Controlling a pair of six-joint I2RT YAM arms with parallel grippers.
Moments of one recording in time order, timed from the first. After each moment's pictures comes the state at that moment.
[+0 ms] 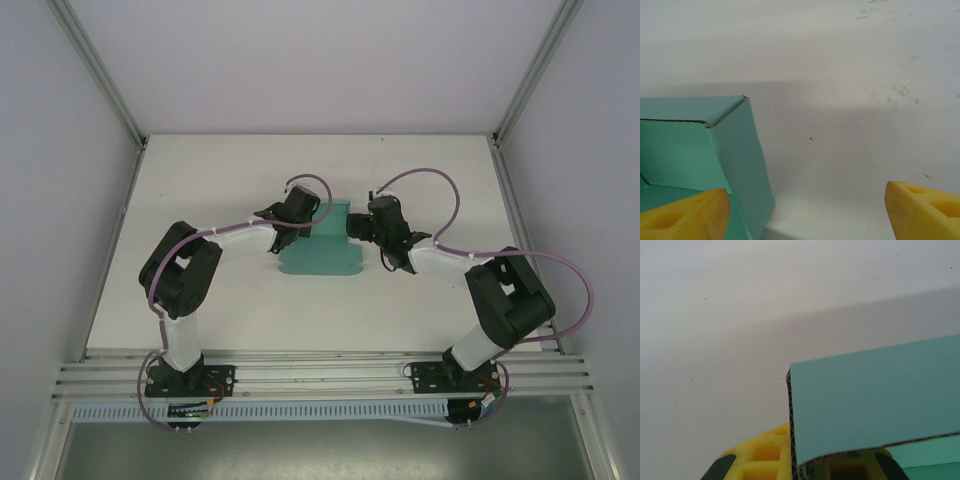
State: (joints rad) left arm -0.65 1.91 1.18 -0.16 -0.40 -0.34; right arm 0.57 1.57 0.79 0.12 0.21 0.39
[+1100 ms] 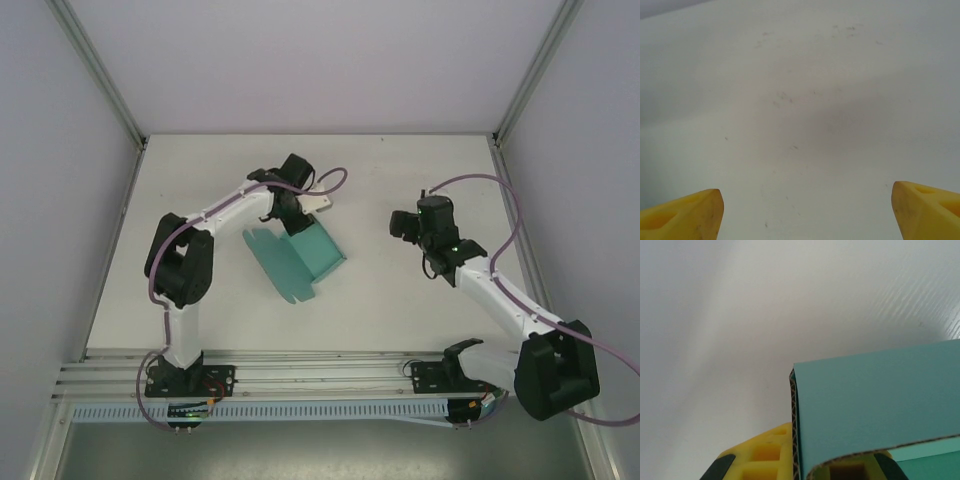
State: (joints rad) left arm -0.58 2.01 1.64 -0.84 0.07 0.54; right arm 0.37 1.14 0.72 -0.26 0.22 0.39
